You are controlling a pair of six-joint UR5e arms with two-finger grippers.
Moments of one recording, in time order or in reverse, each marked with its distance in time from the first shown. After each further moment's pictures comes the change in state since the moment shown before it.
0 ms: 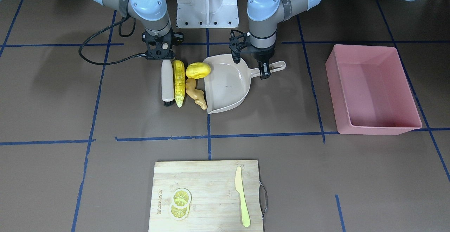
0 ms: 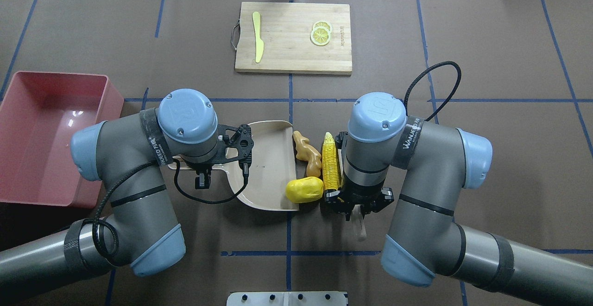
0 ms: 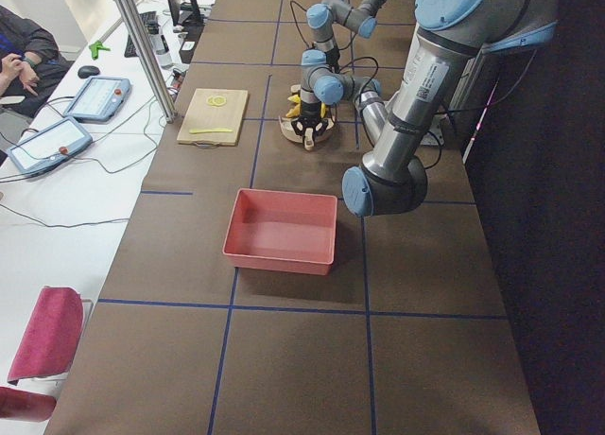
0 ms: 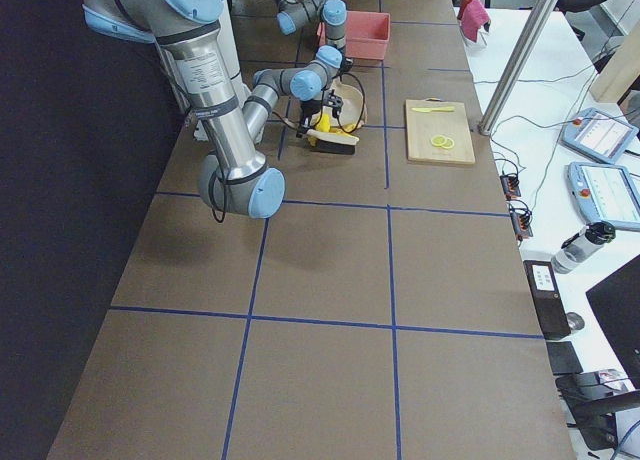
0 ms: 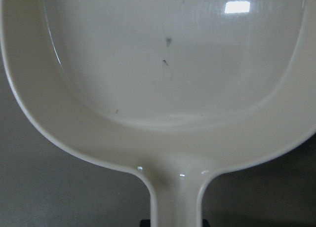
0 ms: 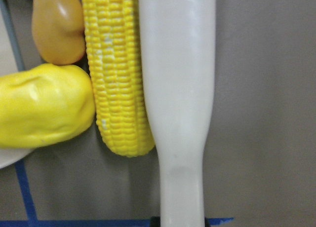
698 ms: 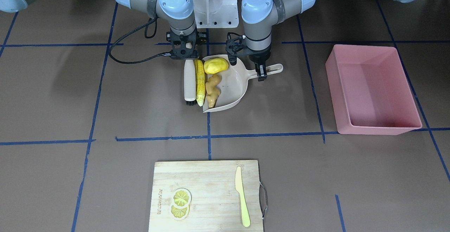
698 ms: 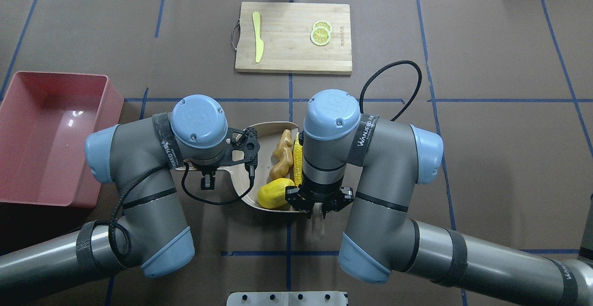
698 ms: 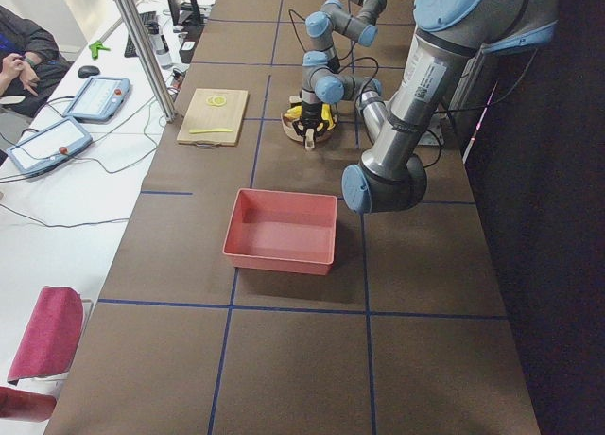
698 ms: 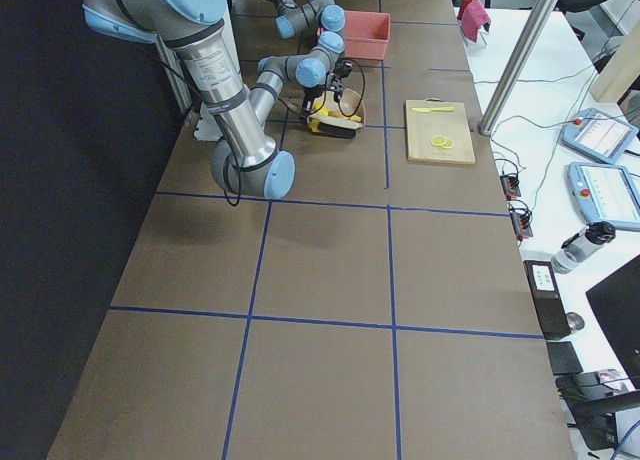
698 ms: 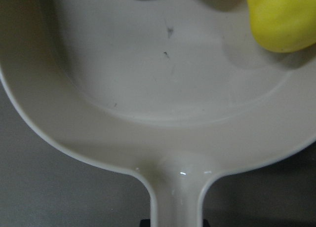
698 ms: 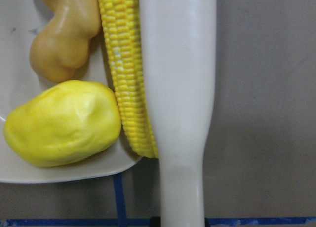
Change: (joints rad) left arm 0.017 -0.024 0.038 -0.001 0.035 -0.006; right arm -0.027 0.138 -0.111 0.064 0.000 0.088
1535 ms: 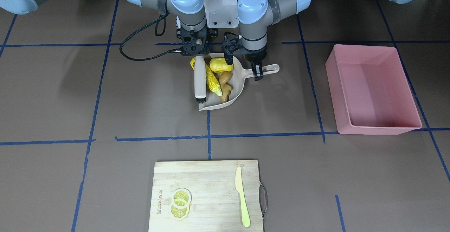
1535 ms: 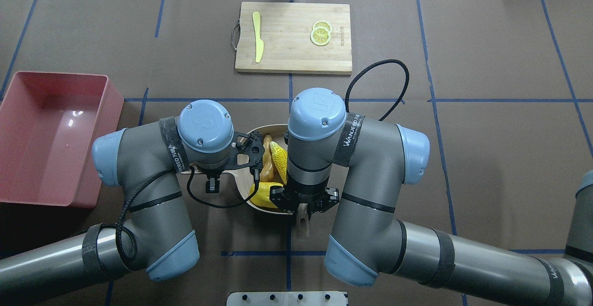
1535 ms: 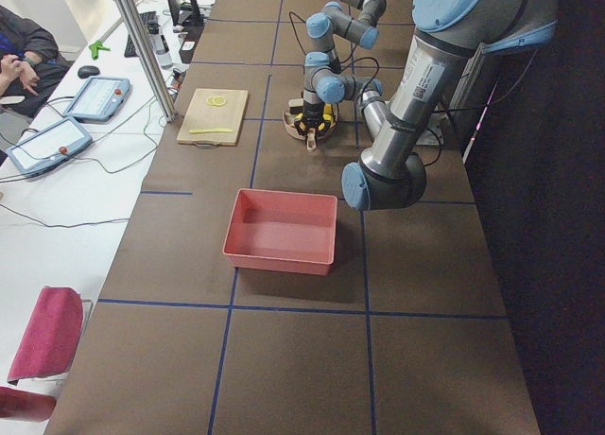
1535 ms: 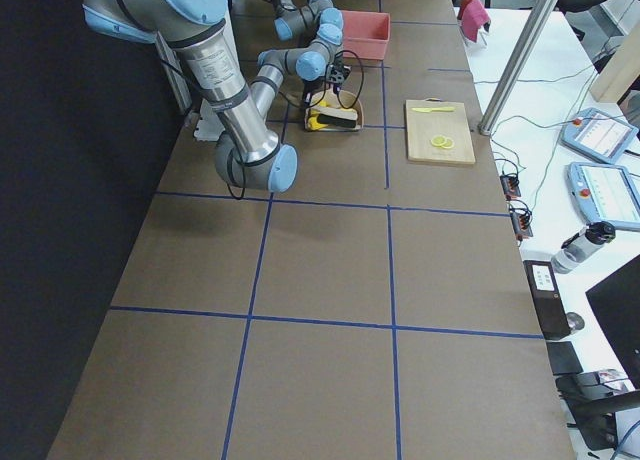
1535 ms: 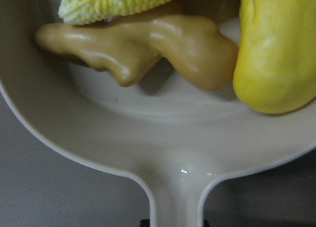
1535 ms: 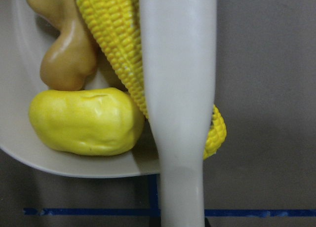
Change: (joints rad) left arm 0.013 -0.008 0.011 -0.013 -0.002 -0.008; right arm -0.011 0.042 -0.018 0.015 -0.001 0.031
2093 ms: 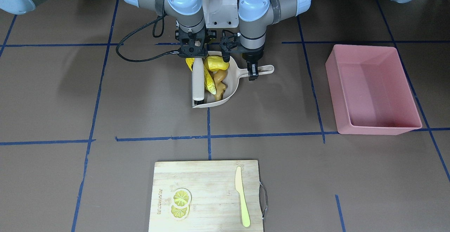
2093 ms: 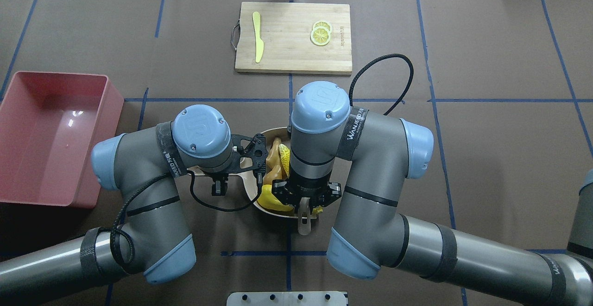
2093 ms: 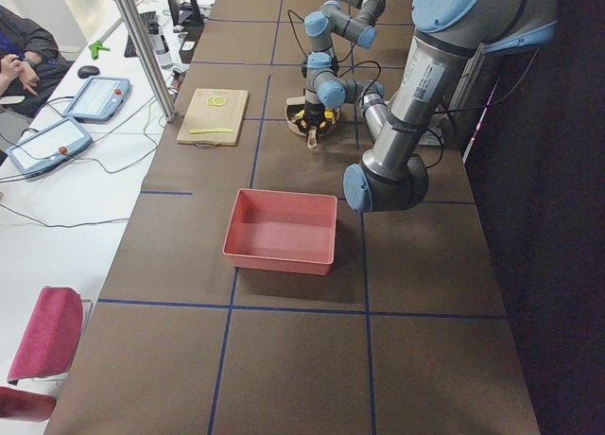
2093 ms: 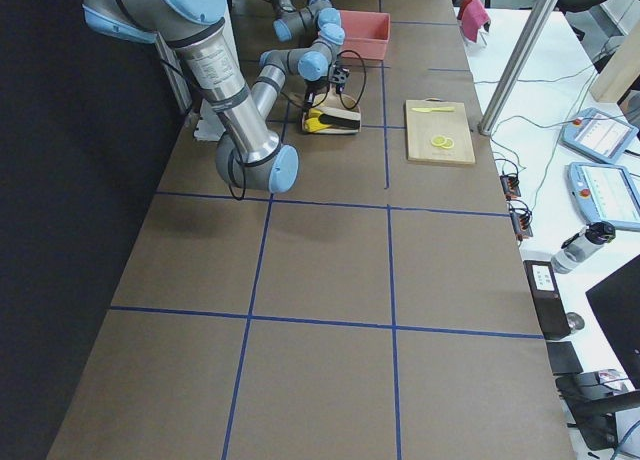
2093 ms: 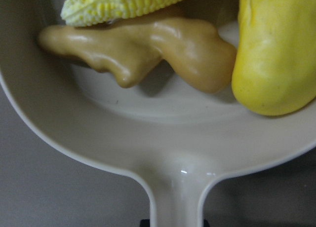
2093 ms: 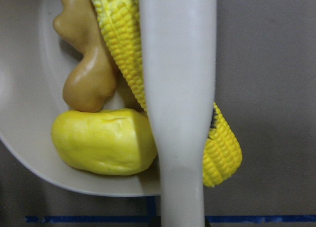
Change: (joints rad) left arm 0.009 0.025 0.008 -0.132 -0.024 -0.010; right arm 0.026 -0.005 0.009 0.000 0.006 -0.001
